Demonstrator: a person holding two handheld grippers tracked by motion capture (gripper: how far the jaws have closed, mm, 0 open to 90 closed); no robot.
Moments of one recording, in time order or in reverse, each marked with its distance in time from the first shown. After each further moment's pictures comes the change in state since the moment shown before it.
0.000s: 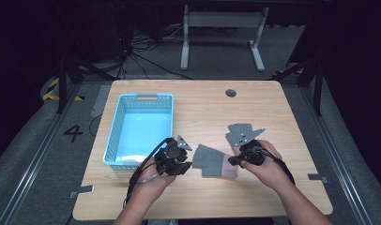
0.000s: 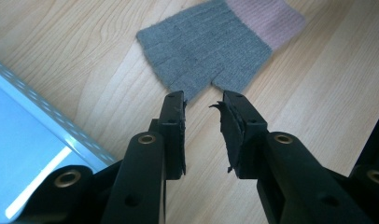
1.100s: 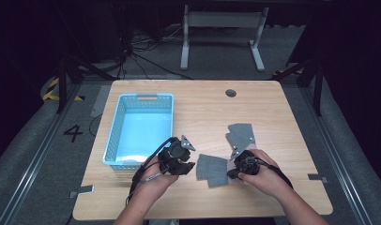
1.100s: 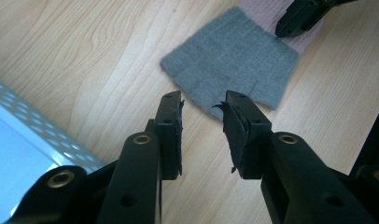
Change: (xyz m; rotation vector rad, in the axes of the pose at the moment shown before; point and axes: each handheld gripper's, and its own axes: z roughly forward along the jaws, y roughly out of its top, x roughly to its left) left arm -0.003 0.007 0.005 0.003 -0.016 0.027; right arm 0.015 -0.014 0.019 0.157 0.072 -0.085
